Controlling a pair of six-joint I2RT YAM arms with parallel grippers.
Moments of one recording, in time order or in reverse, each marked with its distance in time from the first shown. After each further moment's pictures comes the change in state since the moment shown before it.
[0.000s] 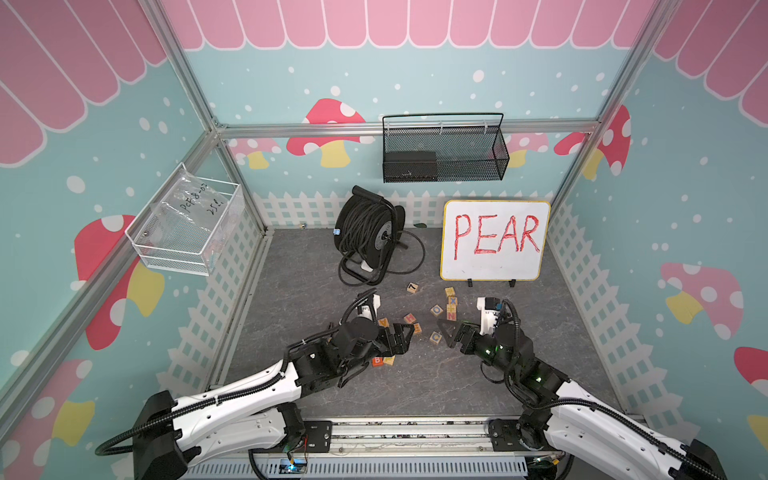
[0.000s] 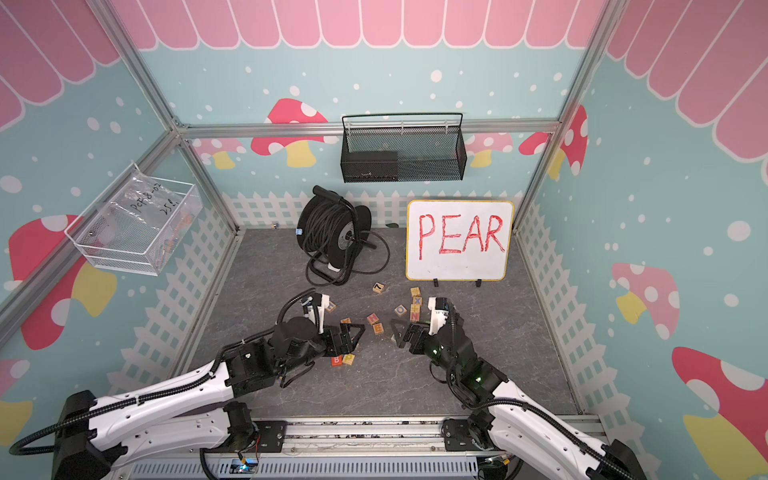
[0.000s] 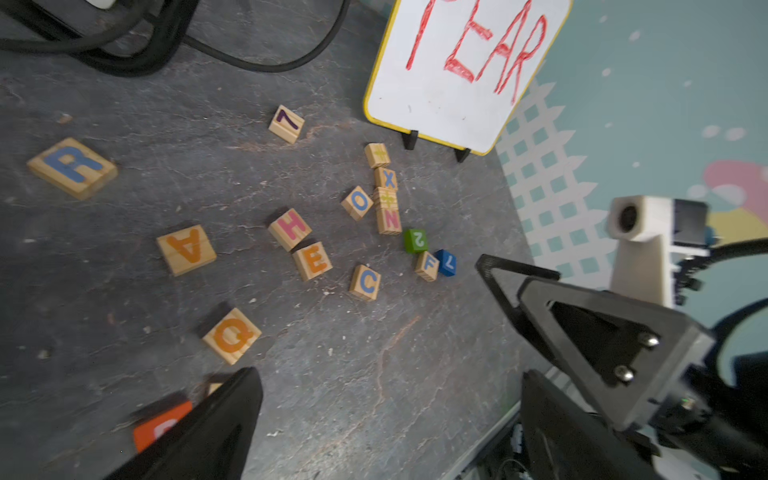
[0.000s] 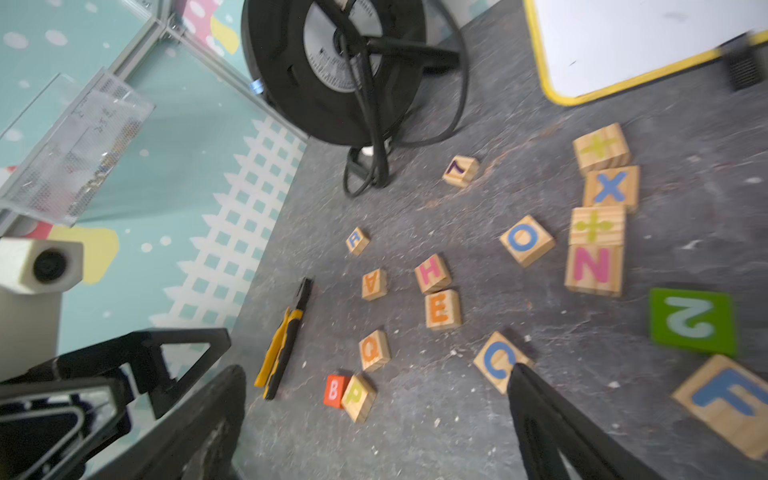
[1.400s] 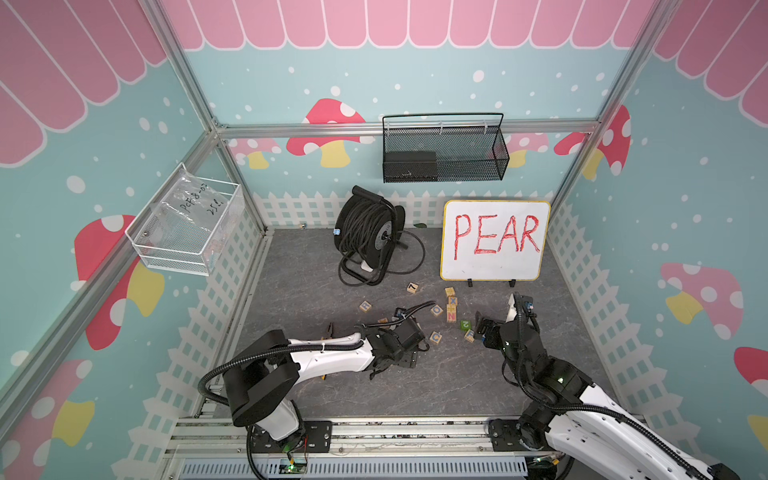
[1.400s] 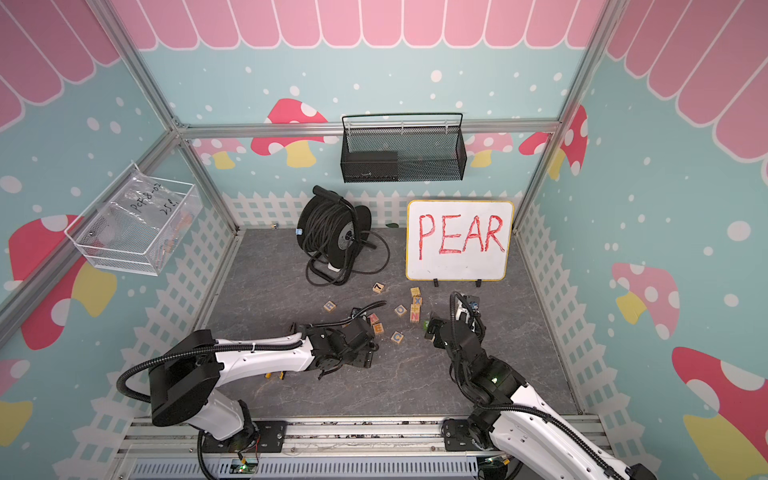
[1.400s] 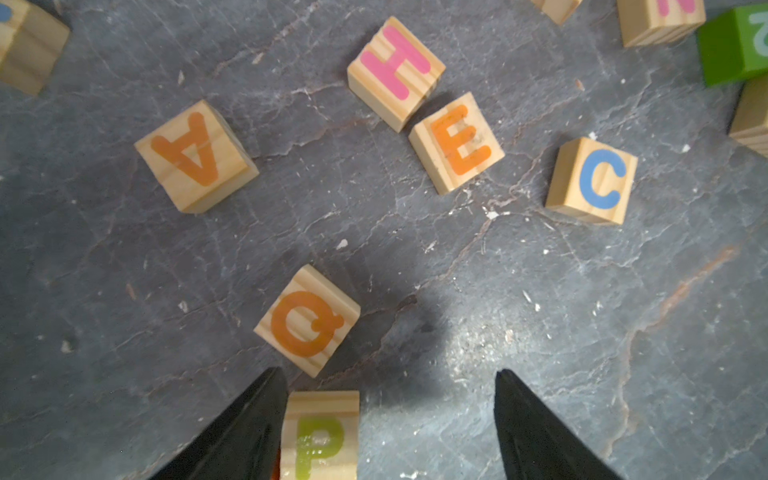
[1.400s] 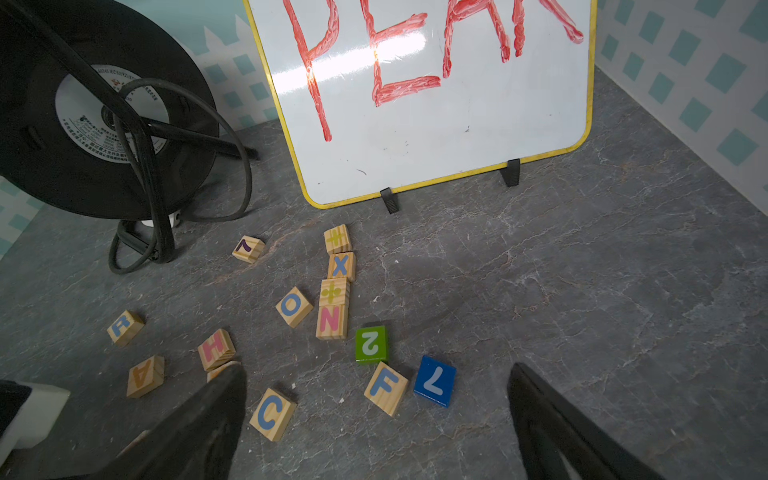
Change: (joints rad) left arm -0.010 0.564 0.151 -0.144 -0.019 0.145; right arm -0.002 -0.091 0.177 -0.501 0.532 -0.194
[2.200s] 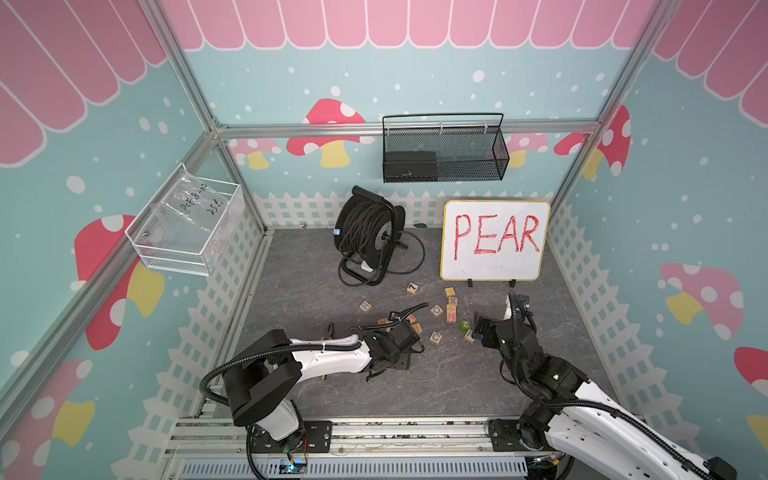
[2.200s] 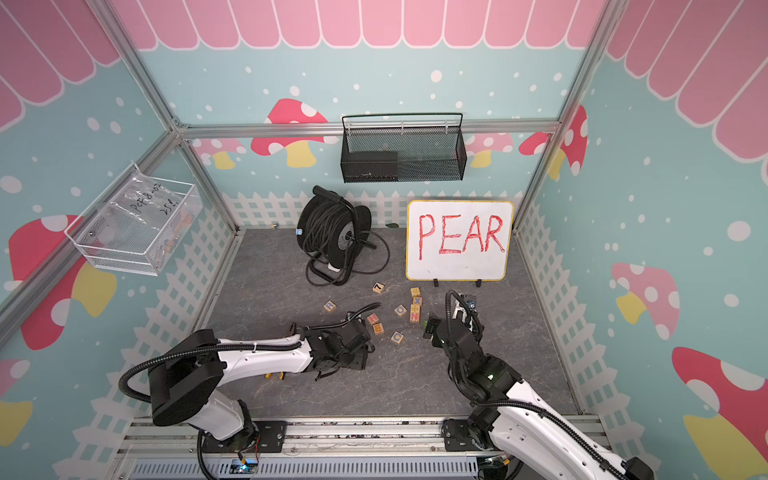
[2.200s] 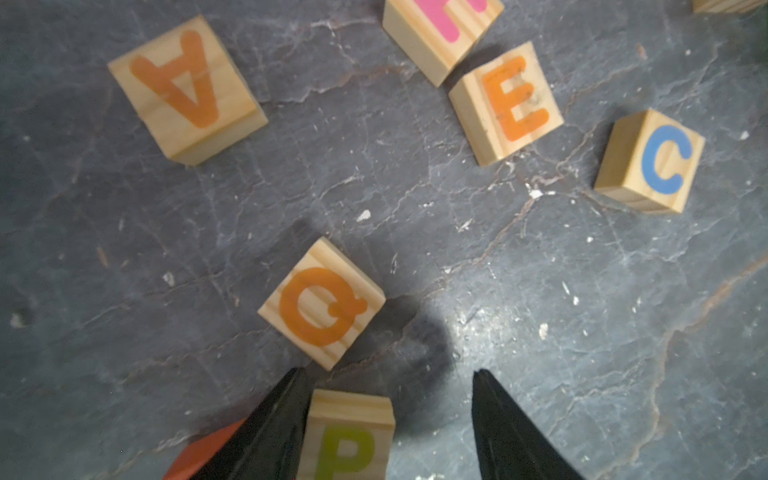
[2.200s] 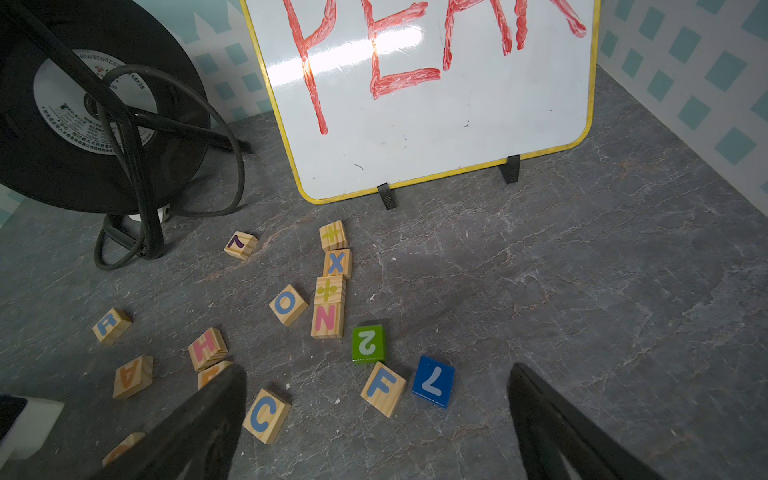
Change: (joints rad) left arm 0.019 0.000 -0.053 0.030 0.052 -0.069; right arm 0.000 0.036 0.000 0.016 0.006 -0.001
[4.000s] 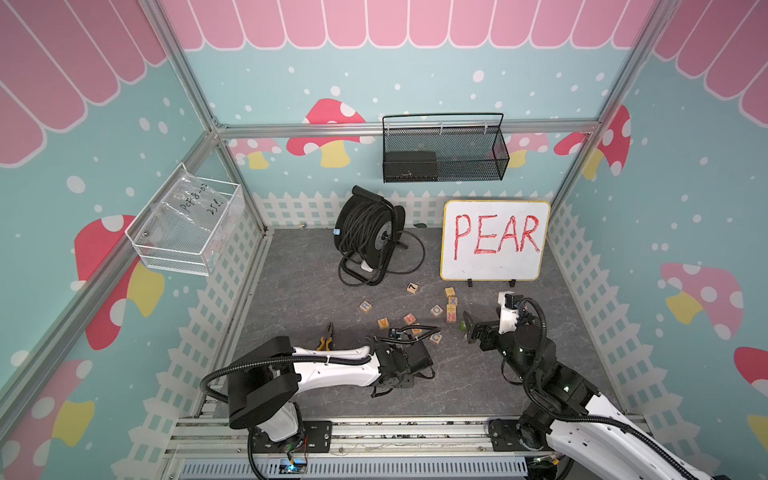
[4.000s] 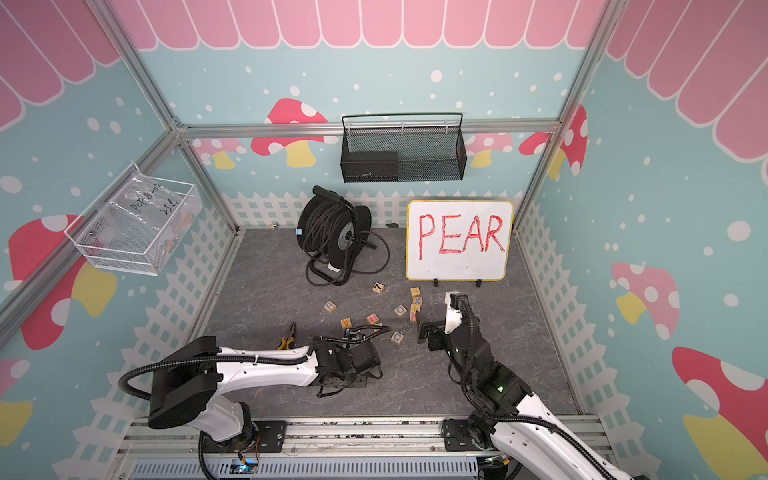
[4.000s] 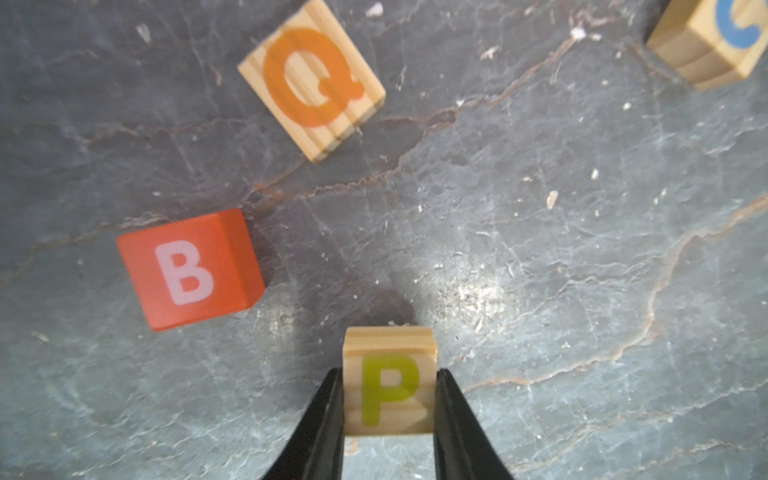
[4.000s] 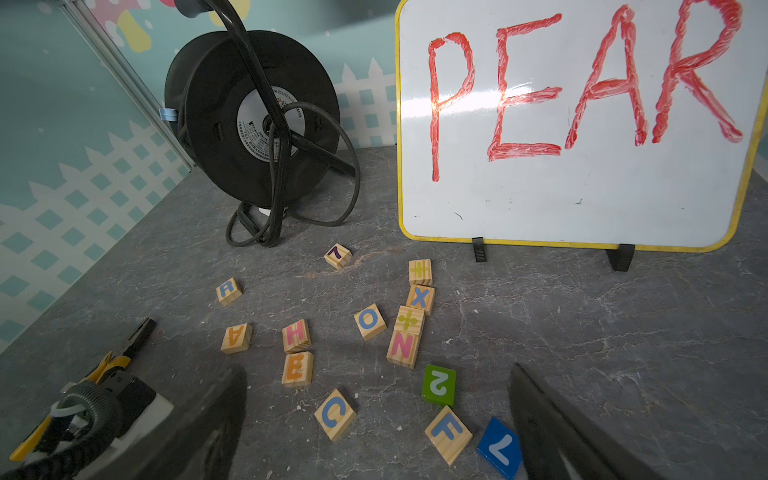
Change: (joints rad) left arm -0.173 0.010 0.074 -0.242 -0.005 -0.322; right arm 0.000 -0.135 -0.051 0.185 -0.224 -0.254
